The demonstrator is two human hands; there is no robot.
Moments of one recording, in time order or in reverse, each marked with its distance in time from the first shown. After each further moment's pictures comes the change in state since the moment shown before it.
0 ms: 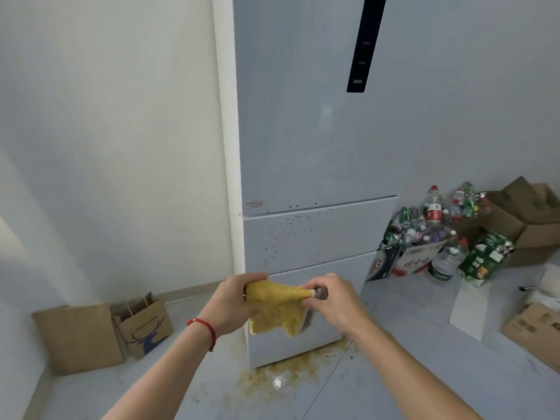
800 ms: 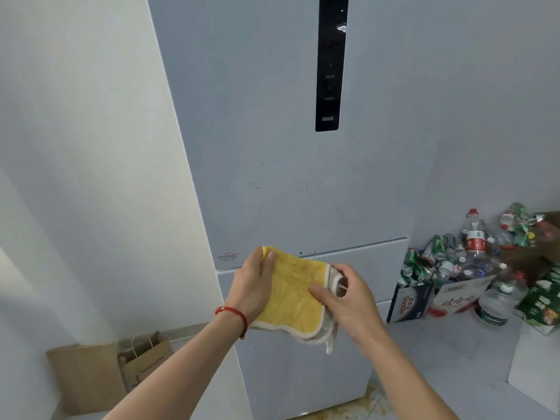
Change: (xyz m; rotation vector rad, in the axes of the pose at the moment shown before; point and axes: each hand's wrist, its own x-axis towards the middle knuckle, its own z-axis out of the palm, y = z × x) left_hand 0.145 0.146 0.042 -0.081 0.431 0.051; right_hand 0.109 0.042 -0.111 0.535 0.150 -0.006
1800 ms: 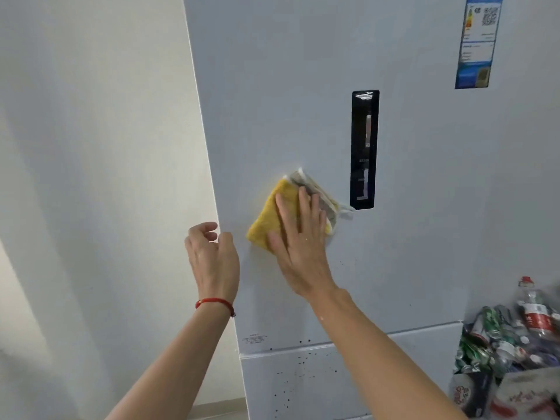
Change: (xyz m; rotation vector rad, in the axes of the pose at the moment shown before) left_hand 0.109 0.079 -0.117 -0.287 0.730 0.098; right_hand 0.157 -0.169 0.100 -0.445 0.283 -0.939
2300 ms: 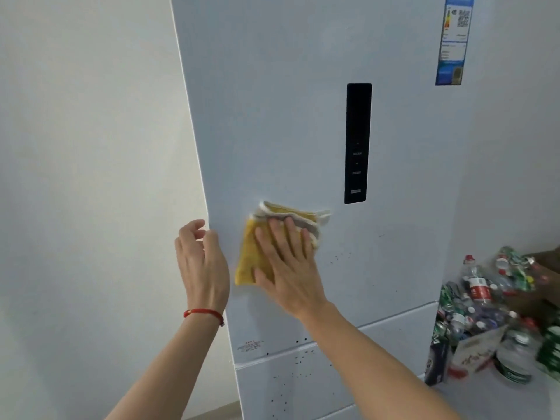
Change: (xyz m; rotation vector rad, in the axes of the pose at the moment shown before) left_hand 0.031 -0.027 -0.006 -0.057 -0.175 0.060; right_hand -0.032 0.032 0.065 -0.511 0.016 -0.188
